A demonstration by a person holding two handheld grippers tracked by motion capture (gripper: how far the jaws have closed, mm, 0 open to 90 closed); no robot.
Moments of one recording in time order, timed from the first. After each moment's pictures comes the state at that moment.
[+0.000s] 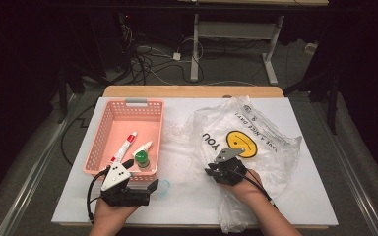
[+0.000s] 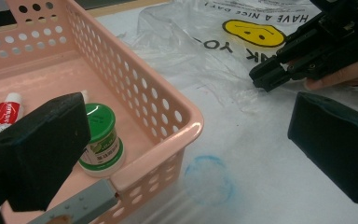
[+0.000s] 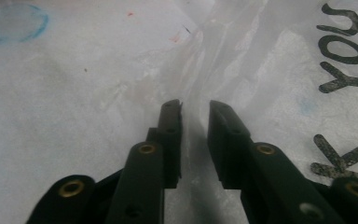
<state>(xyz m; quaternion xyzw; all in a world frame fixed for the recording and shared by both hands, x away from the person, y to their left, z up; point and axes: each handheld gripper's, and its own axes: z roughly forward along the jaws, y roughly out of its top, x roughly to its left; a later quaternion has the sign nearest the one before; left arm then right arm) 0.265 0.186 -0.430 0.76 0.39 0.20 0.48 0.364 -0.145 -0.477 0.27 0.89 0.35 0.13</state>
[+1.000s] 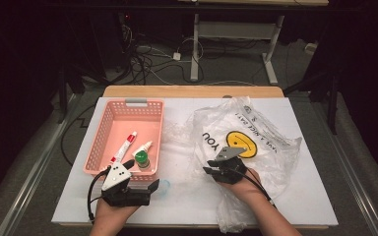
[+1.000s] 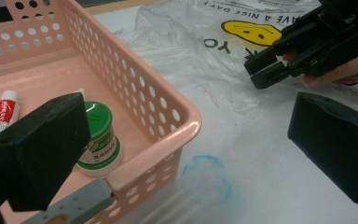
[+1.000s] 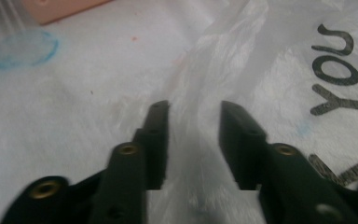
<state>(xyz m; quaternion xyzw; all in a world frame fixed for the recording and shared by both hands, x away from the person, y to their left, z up) 0.265 0.186 -0.431 0.76 0.39 0.19 0.48 0.366 -0.144 -0.473 0.27 0.88 0.38 0.13</state>
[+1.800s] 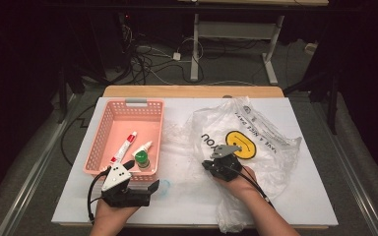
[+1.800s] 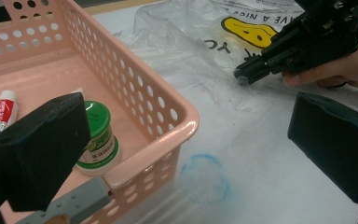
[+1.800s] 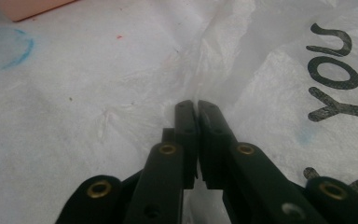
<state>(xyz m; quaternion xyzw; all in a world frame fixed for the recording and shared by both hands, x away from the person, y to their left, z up) 0.264 0.186 -0.431 0.76 0.39 0.19 0.48 0.375 -0.135 -0.480 0.28 0.88 0.36 0.14</state>
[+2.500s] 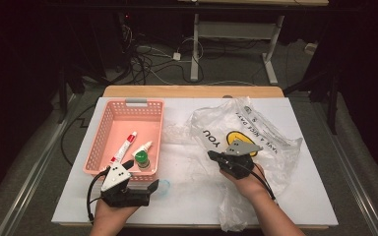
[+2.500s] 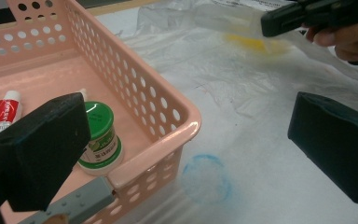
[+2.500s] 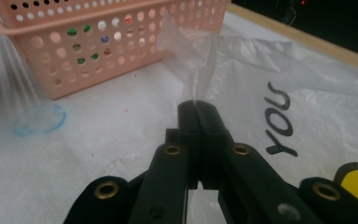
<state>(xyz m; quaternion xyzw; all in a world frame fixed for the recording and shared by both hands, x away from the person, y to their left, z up) 0.264 0.186 -0.430 0.76 0.39 0.19 0.48 0.359 -0.157 -0.440 0.27 0.82 0.47 0.19</state>
